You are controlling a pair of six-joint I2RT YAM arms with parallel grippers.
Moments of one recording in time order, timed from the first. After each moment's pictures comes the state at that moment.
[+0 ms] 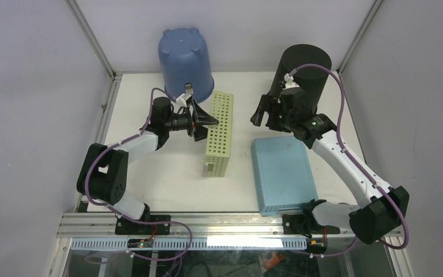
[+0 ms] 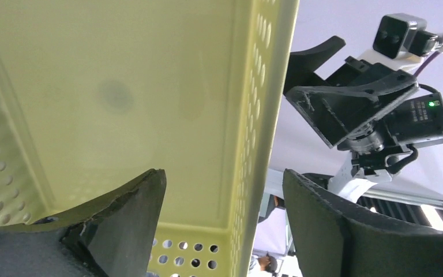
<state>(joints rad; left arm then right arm) -0.31 1.57 0.81 0.49 0.98 -1.33 0.49 1.22 1.17 -0.64 0.04 0.55</state>
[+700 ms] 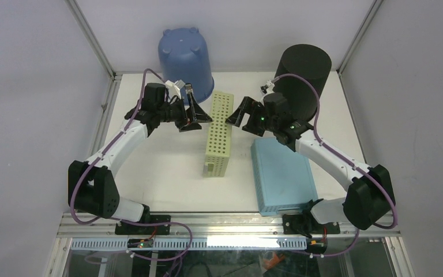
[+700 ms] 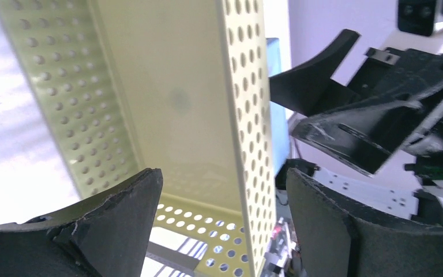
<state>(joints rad) -0.28 1.43 1.10 -0.30 0.76 -0.70 0.58 1.34 1.03 -0.25 -0.19 0.82</state>
